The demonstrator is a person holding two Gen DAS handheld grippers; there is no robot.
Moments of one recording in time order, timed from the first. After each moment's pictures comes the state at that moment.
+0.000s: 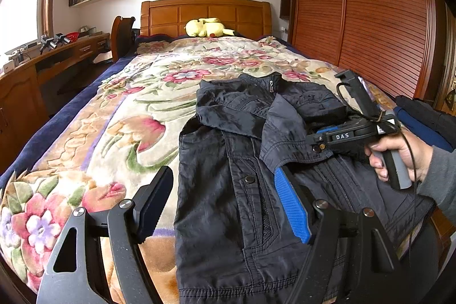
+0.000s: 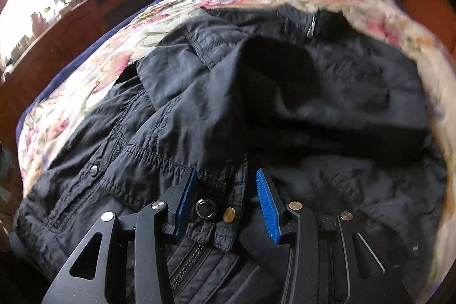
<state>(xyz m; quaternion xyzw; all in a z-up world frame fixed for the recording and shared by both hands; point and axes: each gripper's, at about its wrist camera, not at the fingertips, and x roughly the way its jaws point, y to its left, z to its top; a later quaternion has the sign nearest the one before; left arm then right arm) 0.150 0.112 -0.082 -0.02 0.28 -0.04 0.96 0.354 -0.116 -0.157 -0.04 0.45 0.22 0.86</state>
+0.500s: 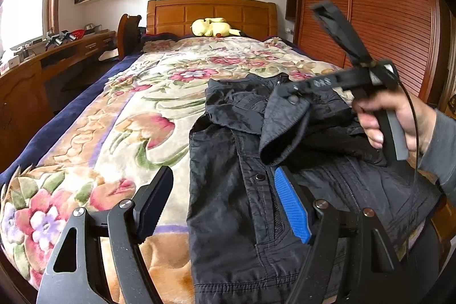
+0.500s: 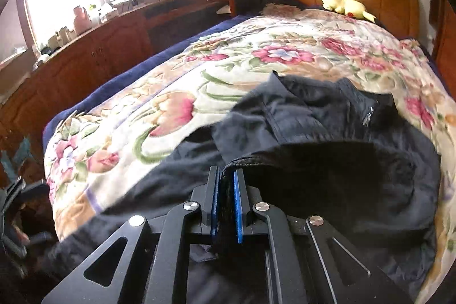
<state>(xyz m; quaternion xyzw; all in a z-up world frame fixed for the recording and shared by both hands) 0.144 0.127 -0.084 -0.02 0.28 -0.02 0.96 0.366 -0.003 -0.075 -0.10 0.37 0.29 0.88</state>
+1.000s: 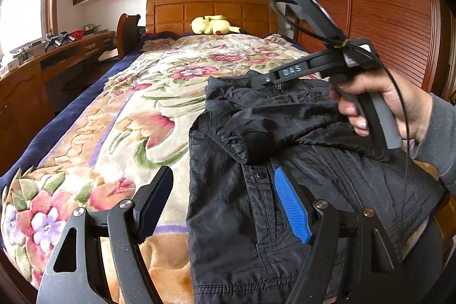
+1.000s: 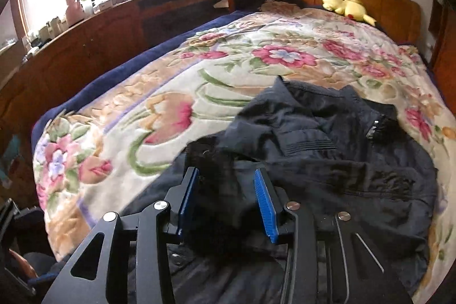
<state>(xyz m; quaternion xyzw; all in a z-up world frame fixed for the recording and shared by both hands) 0.148 0.123 -0.088 -0.01 0.29 -0.02 0.96 0.377 0.023 -0.081 -0.12 0.37 0.27 0.88</state>
